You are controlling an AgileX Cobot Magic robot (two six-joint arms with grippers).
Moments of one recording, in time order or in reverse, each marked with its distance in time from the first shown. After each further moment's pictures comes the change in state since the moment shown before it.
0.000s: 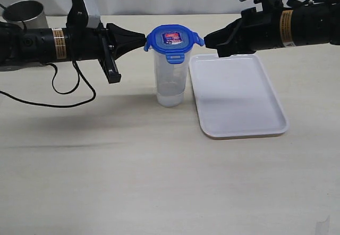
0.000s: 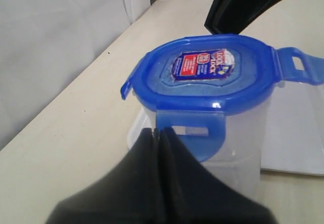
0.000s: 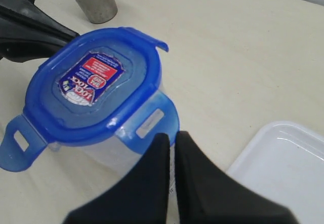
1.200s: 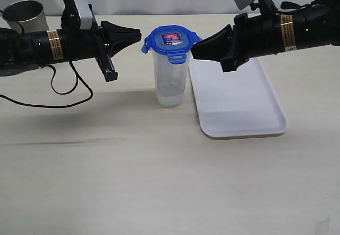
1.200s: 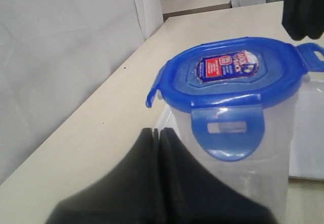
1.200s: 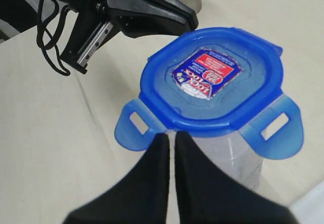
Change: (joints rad) left arm 0.034 0.042 0.000 -0.069 -0.084 0.108; right arm 0.000 0.000 -0.002 -0.066 -0.243 -0.075
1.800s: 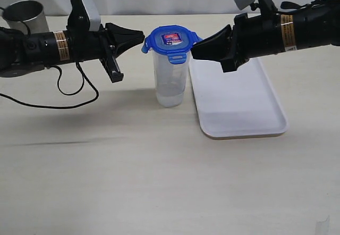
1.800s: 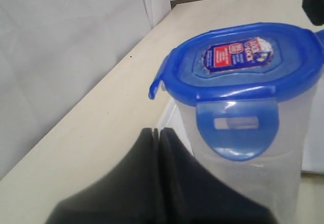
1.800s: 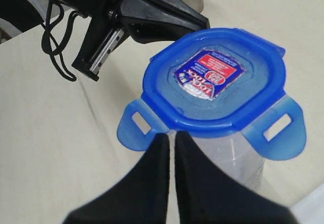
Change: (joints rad) left arm -0.033 0.002 0.000 -0.043 0.069 0.026; right arm 0.000 0.000 0.000 -0.002 -0.006 -0.004
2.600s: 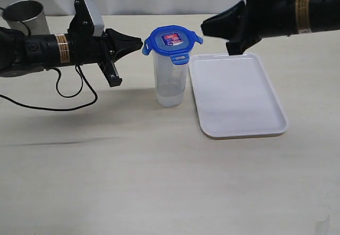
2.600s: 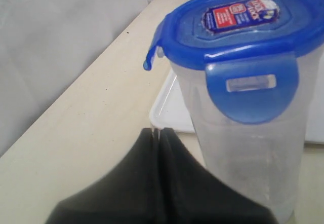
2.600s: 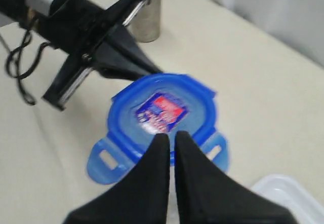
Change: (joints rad) left arm 0.000 0.000 0.000 0.037 0.075 -0.004; right arm 0.000 -0.144 0.000 -0.002 0.153 -0.014
